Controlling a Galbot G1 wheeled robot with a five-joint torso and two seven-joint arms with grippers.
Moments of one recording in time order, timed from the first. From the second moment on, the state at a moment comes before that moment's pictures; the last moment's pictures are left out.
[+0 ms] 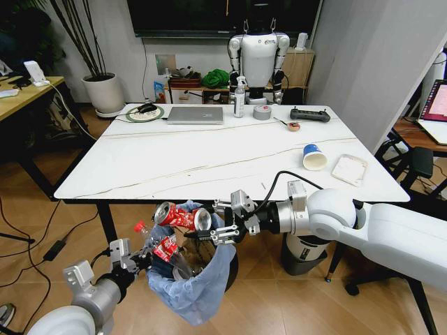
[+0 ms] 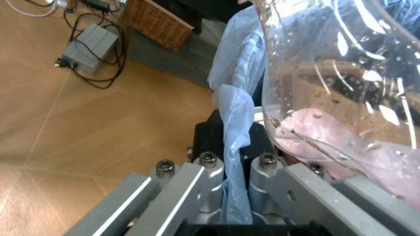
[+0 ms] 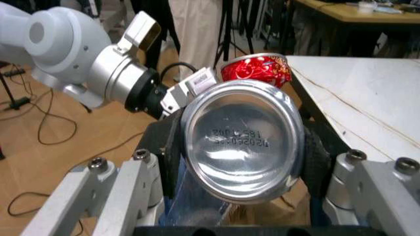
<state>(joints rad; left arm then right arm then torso) 1.75 -0.92 -0.61 -2.34 -1.19 0.35 -0.34 -0.06 0.57 -0.81 2.06 1.05 -0.09 -0.51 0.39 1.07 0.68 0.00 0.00</state>
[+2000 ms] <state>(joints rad) 1.78 -0.96 -0.63 -2.37 -1.17 0.37 -0.35 -0.05 0.55 -0.76 2.21 1.02 -0.38 -0.39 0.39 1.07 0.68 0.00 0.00</state>
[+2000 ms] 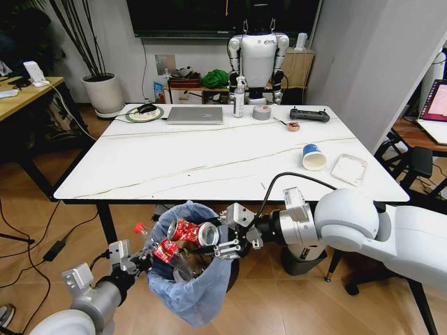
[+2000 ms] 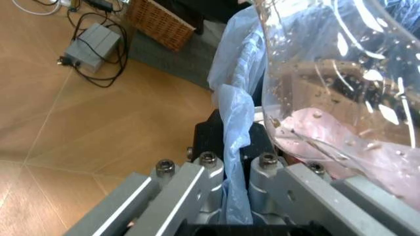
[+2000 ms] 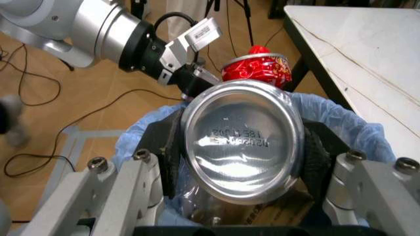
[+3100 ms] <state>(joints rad) 1.79 -0.97 -0.64 -2.38 -1.17 0.37 -0.35 -0.03 0.61 -0.80 2.16 1.01 -0.36 -0.40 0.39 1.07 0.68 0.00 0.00</state>
